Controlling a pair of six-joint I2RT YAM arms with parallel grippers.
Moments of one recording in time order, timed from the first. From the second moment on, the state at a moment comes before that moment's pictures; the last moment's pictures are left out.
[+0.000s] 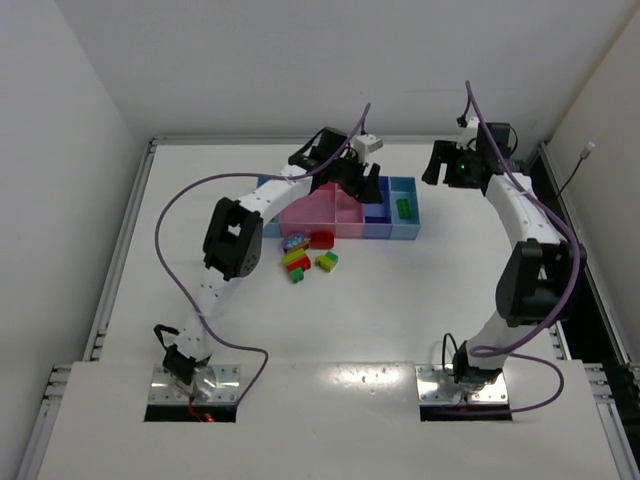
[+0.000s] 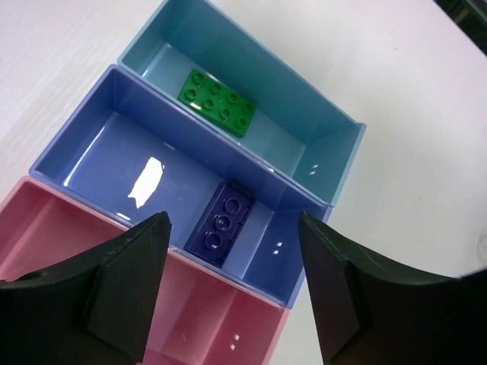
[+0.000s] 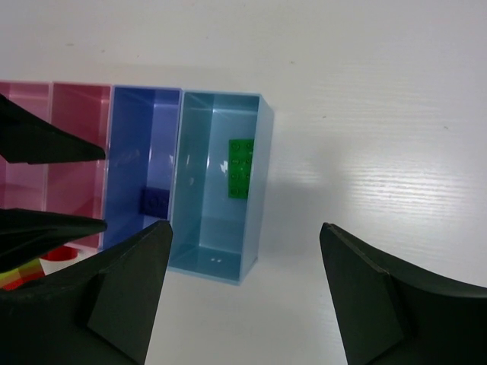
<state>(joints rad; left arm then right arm) -0.56 2.42 2.15 -0.35 0.63 -0.03 -0.08 1.69 1.40 -0.43 -0.27 0.07</state>
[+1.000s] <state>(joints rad) -0.17 1.37 1.28 -0.42 0.59 0.00 0.47 1.56 1.14 -0.51 -0.70 -0.62</state>
